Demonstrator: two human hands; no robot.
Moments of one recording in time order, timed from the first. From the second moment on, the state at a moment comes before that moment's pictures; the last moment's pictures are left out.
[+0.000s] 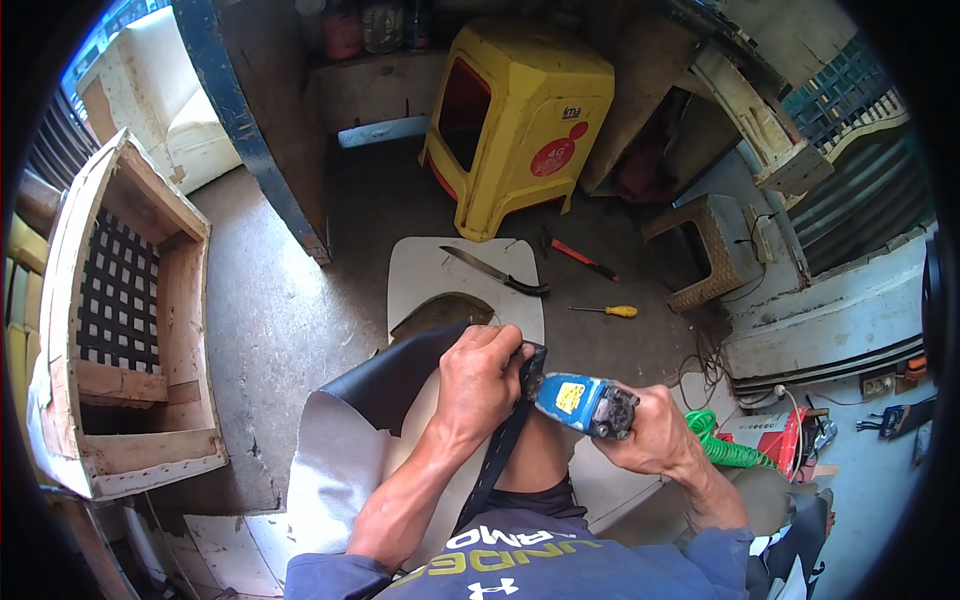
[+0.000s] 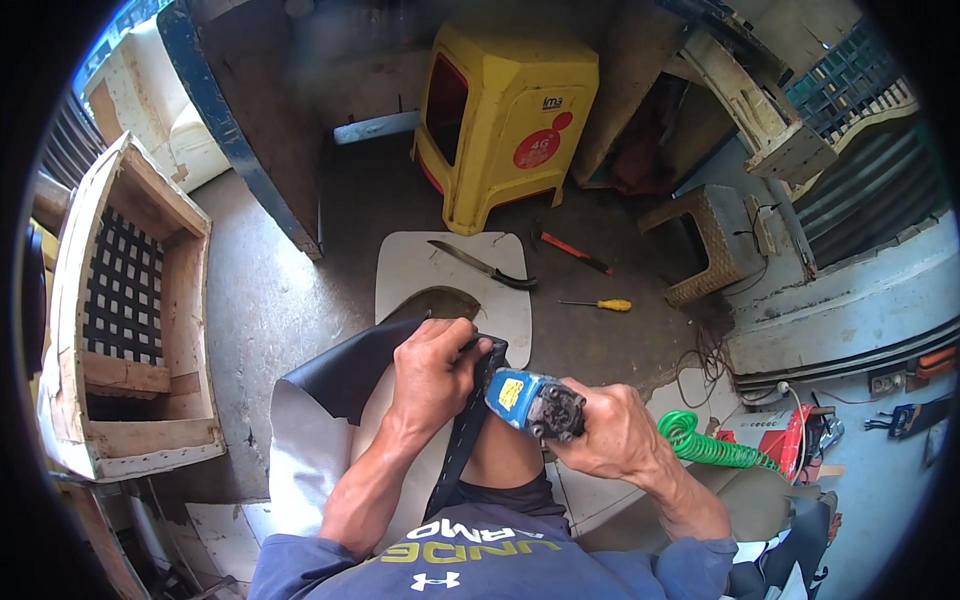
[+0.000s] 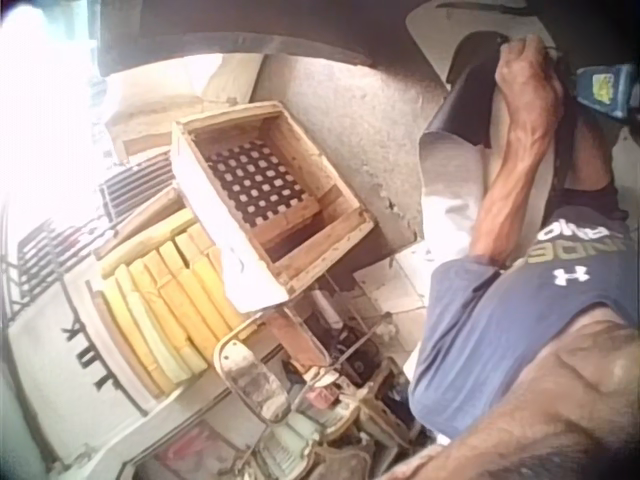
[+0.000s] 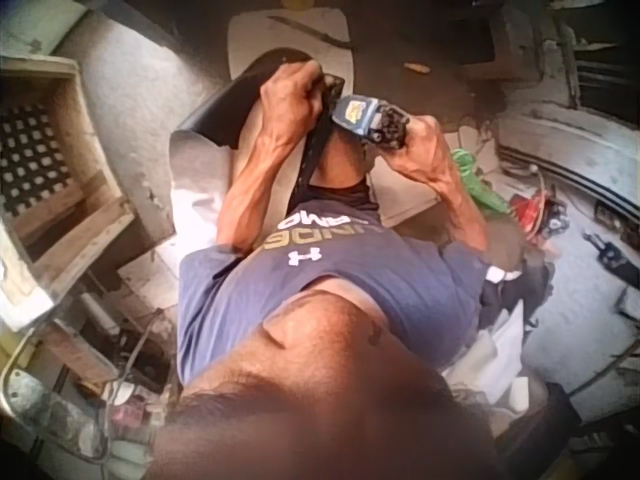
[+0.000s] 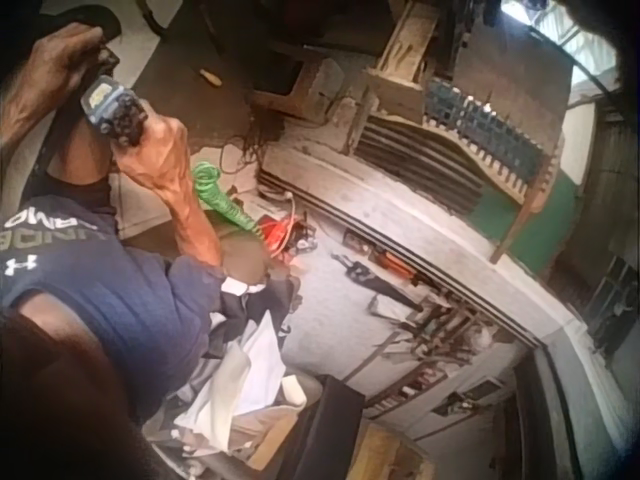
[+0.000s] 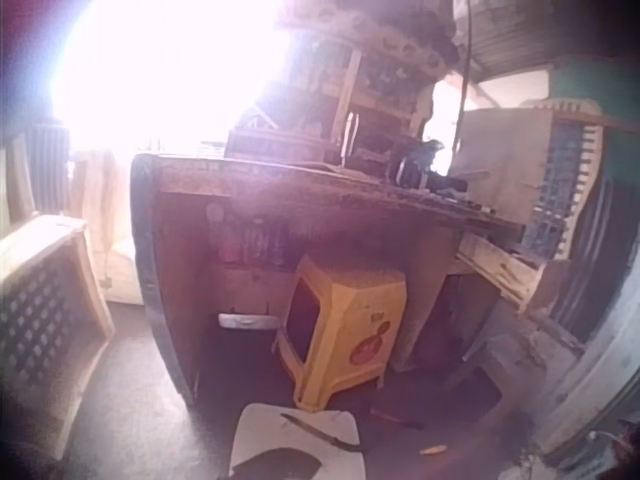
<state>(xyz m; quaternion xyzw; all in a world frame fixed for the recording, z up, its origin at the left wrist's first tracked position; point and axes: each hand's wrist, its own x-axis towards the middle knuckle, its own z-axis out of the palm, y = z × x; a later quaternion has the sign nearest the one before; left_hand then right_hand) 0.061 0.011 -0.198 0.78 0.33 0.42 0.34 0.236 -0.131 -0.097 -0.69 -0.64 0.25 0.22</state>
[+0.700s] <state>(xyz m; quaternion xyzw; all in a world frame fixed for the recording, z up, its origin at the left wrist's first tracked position) 0.021 0.117 -0.059 0.56 0.20 0.59 0.55 0.288 -0.285 -0.432 -0.93 -0.33 0.16 0.06</state>
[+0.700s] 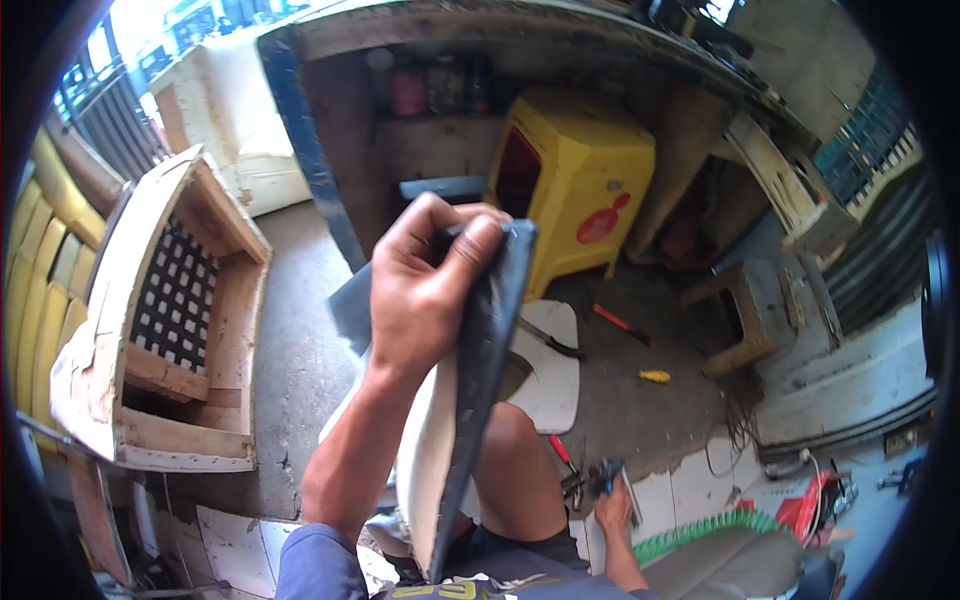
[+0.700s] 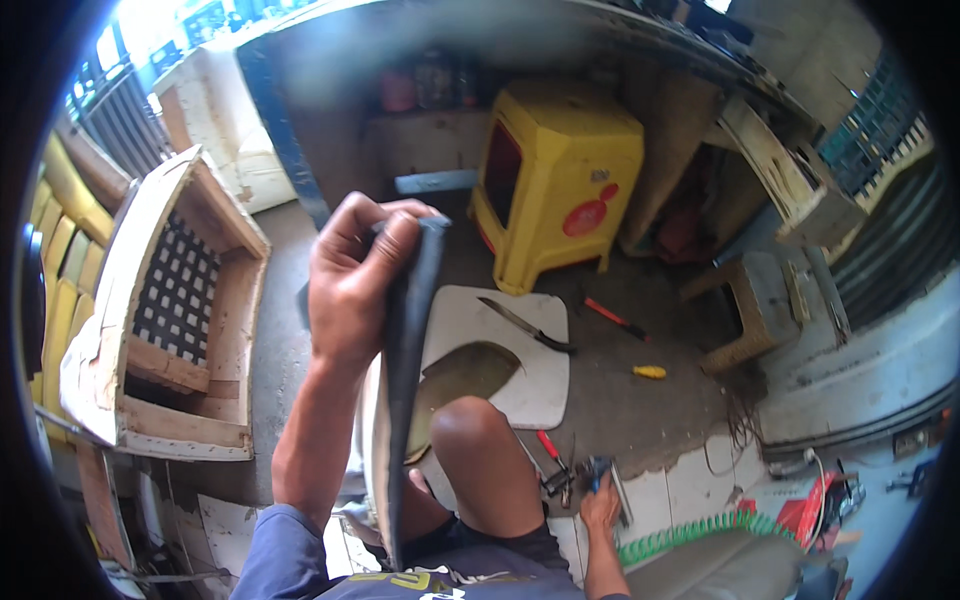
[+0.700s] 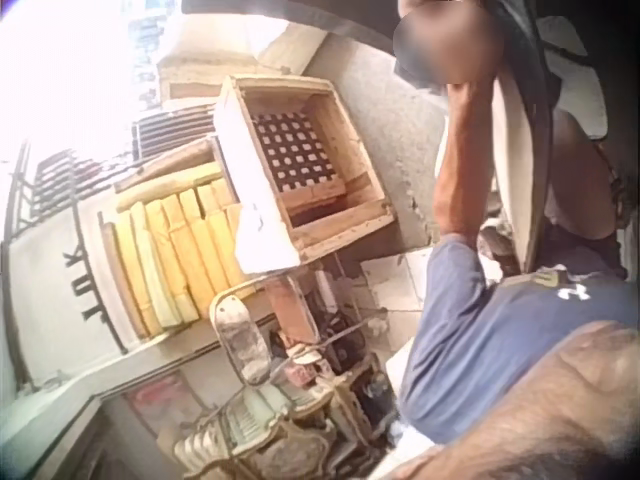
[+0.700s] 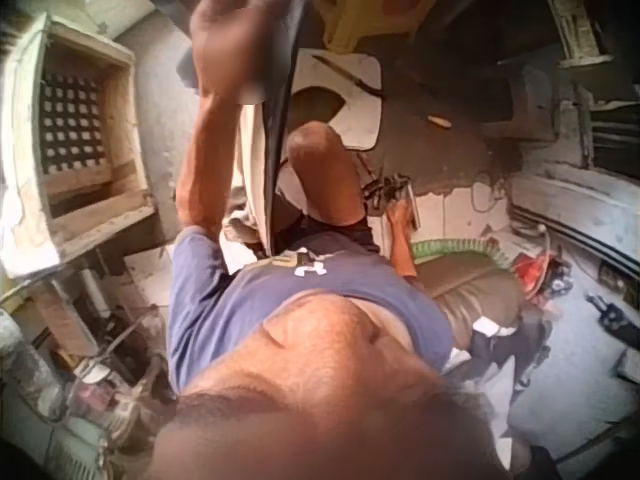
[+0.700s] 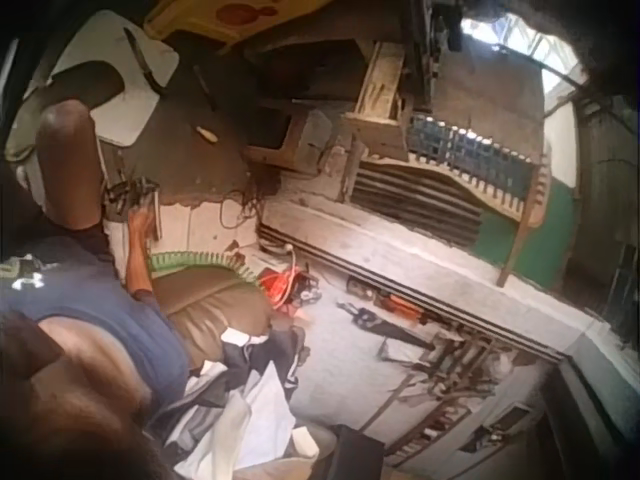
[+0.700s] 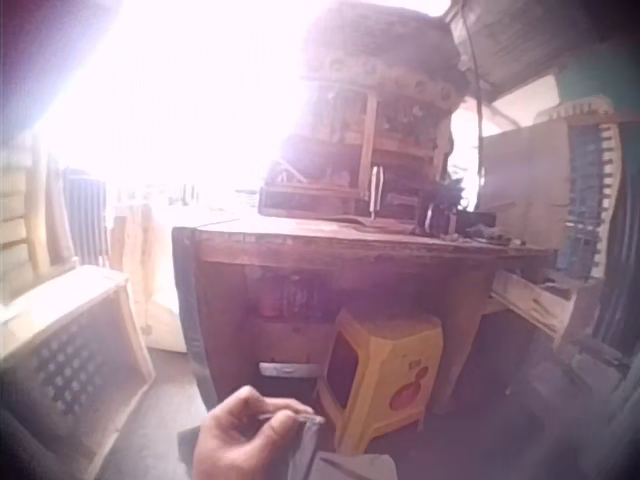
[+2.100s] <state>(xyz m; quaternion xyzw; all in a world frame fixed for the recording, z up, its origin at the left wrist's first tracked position) -0.082 0.029 -0.146 0.44 0.30 0.54 0.65 0.196 0.013 -0.149 -0.33 -0.52 0.63 0.48</state>
